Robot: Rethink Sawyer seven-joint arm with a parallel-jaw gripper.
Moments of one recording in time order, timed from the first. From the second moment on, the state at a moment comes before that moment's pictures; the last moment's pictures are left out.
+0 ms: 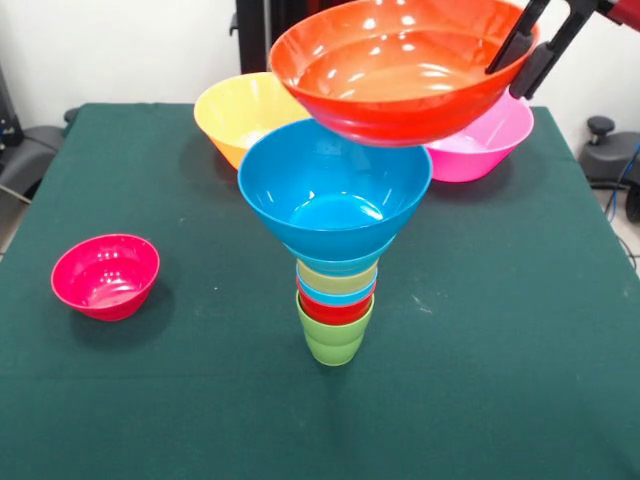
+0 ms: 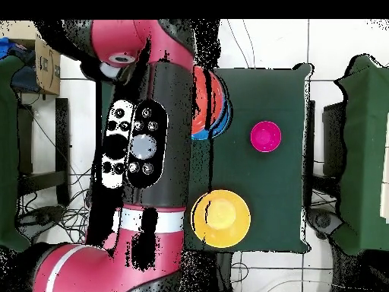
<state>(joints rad) 0.10 -0.26 -0.47 0.45 0.12 1.52 2.19</state>
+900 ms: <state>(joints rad) 0.11 -0.31 -0.49 0.63 0.10 1.41 2.19</state>
